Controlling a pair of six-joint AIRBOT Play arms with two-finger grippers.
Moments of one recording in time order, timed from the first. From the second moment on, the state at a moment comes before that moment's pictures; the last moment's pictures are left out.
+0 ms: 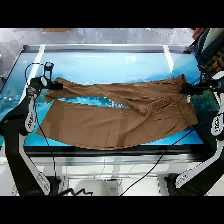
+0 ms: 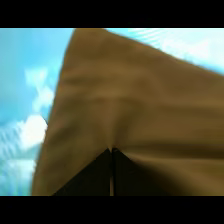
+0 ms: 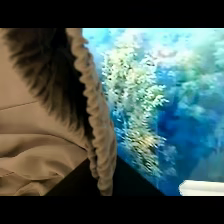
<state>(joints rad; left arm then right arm) 0.13 -2.11 1.90 1.49 -0.62 -1.21 -0.45 -1.94 1.87 -1.15 1.27 1.18</state>
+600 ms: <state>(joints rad) 0.11 -1.79 1.92 1.54 -0.67 -1.18 -0.45 -1.94 1.87 -1.15 1.27 1.19</state>
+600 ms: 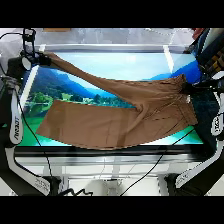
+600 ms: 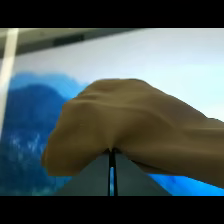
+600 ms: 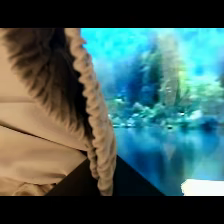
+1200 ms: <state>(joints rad) 0.17 -1.74 1.61 1.55 -1.33 -1.18 -0.45 -1.94 1.87 -1.16 1.27 1.19</state>
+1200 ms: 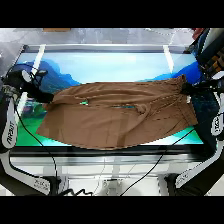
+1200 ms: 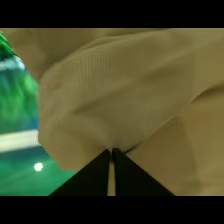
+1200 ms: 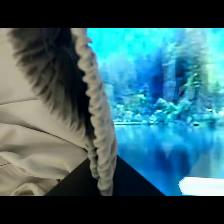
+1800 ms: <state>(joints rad) 0.19 -1.74 1.59 1.53 -1.01 -1.52 -0.45 -1.94 1.87 -1.18 1.27 1.19</state>
